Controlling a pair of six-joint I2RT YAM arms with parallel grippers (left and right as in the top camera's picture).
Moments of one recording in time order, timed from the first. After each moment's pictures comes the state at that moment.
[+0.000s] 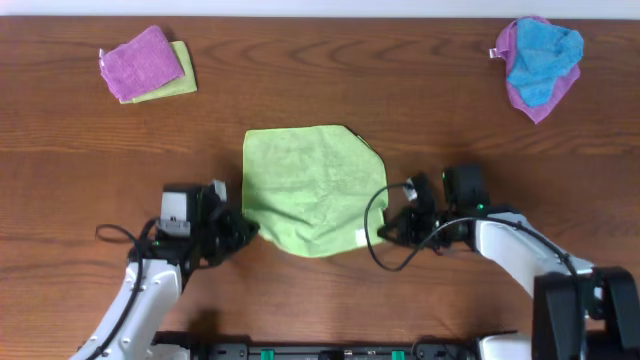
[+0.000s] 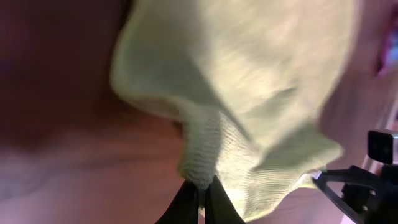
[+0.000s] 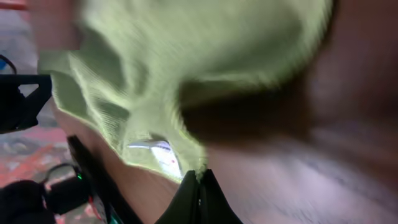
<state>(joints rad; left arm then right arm) -0.08 1.19 0.49 -0.33 0.56 -0.66 0.14 1.52 0.63 -0.38 -0.78 0.28</state>
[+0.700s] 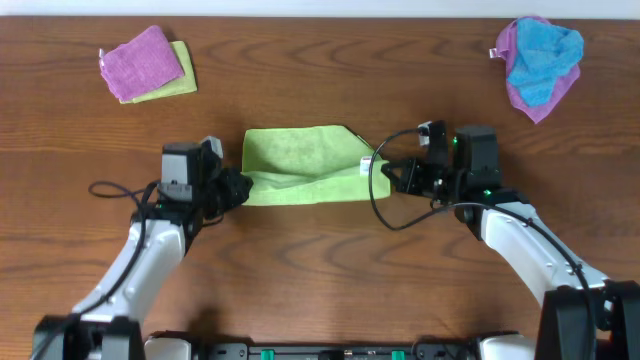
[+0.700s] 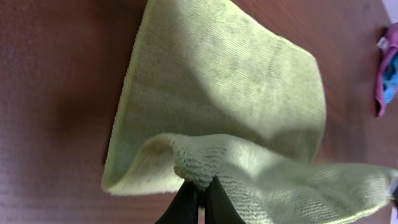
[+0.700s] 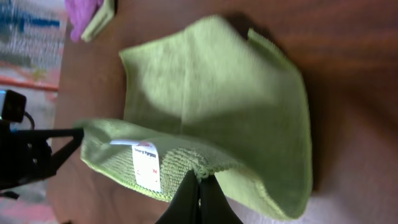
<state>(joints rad) -0.08 1.39 0.65 -0.19 0.43 -0.60 0.14 1.49 0.72 -0.05 -0.63 0.49</state>
